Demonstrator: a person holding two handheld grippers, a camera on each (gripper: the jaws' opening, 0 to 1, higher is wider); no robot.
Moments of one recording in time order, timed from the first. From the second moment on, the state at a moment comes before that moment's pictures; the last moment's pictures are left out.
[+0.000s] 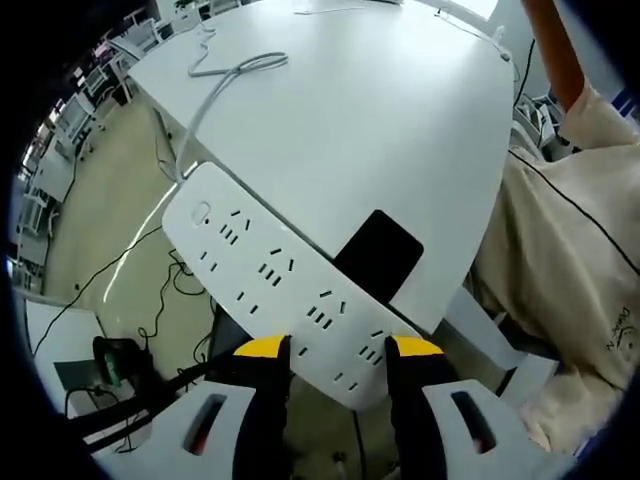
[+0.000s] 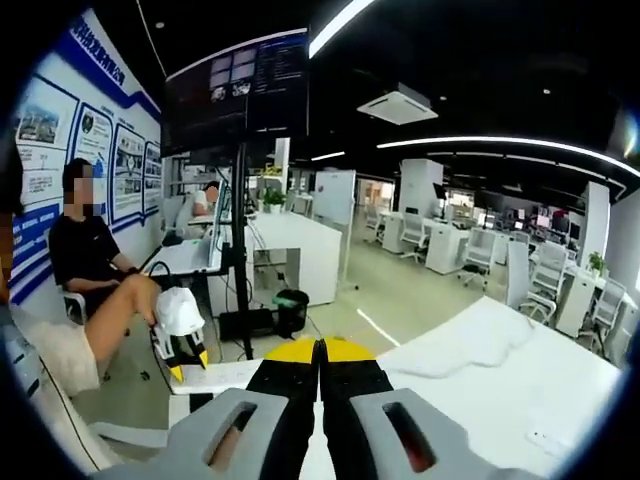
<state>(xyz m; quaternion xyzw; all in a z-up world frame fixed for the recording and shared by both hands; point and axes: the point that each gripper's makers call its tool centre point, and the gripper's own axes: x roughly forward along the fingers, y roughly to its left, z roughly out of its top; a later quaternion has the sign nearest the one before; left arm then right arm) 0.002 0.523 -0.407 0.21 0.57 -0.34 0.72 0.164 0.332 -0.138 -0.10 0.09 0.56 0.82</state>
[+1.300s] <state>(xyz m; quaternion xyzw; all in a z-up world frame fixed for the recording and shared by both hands) 0.002 0.524 -0.407 0.20 0.56 -0.34 0.73 0.151 0.432 -0.179 -0.15 0.14 0.62 0.76</state>
